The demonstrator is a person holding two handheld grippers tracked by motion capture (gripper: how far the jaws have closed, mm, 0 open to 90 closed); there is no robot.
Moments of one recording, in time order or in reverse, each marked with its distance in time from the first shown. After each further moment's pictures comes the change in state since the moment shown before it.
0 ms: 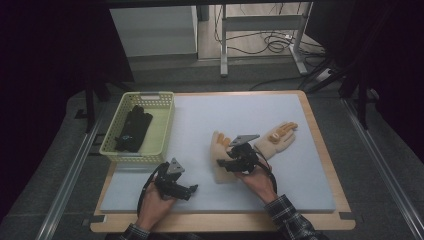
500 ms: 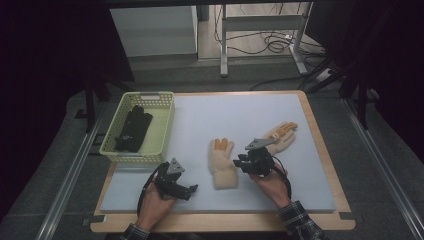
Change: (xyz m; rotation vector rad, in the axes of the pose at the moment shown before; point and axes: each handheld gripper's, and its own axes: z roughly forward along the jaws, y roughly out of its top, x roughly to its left) left arm 0.000 0.000 0.000 0.001 0.000 0.000; right arm -0.022 -0.030 -0.030 -0.009 -0.072 0.017
